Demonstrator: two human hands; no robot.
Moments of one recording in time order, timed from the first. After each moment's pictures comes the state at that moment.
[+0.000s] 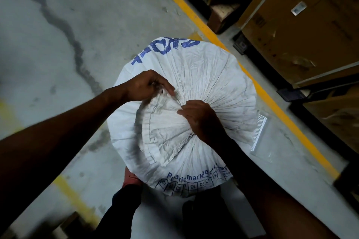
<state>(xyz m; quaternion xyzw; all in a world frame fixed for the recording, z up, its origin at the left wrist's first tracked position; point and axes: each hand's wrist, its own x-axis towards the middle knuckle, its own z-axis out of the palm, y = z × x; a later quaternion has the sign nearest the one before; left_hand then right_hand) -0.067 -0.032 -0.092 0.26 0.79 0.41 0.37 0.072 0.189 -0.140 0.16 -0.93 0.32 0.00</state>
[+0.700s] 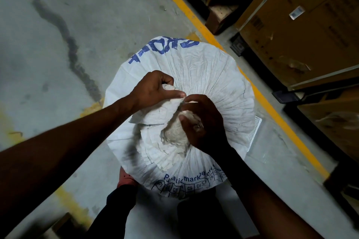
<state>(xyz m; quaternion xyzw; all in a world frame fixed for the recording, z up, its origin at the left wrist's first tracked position) -0.049 -0.008 -0.105 0.18 0.81 0.48 0.28 0.082 0.171 -0.065 0.09 -0.90 0.42 0.10</state>
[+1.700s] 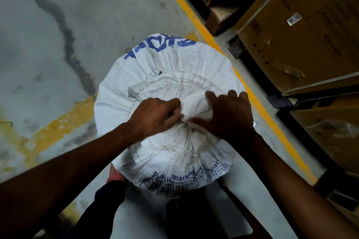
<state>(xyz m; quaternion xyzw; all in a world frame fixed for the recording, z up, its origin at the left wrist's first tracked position) 0.032 0.012 -0.102 0.28 0.90 0.30 0.13 0.056 0.246 -0.052 0.07 -0.98 -0.11 -0.14</state>
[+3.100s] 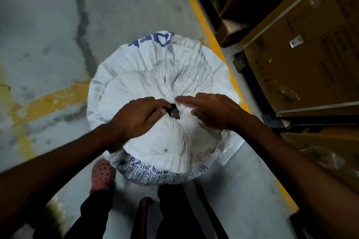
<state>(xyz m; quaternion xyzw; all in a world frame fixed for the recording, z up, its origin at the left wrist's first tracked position) 0.090 0.020 -0.093 0.16 0.90 0.37 0.17 0.025 0.298 -0.054 0.36 -0.89 0.11 -0.25</state>
